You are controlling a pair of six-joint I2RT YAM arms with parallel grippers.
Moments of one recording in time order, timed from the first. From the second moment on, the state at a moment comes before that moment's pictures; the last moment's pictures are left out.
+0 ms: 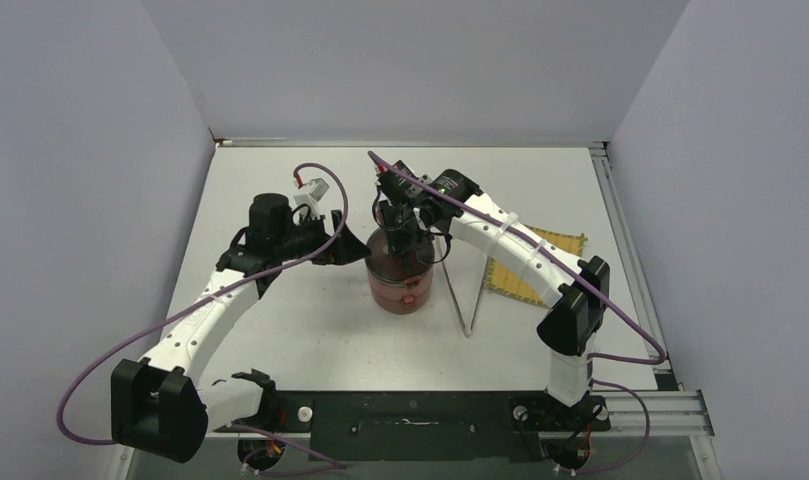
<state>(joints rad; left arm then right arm) -0.27 1.16 0.86 -0.25 0.61 -0.44 0.87 1.86 1.95 -1.16 0.07 0.48</state>
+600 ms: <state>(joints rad) -0.32 1.26 0.87 -0.25 0.62 -0.46 0.88 1.82 1.85 -1.05 0.09 0.49</state>
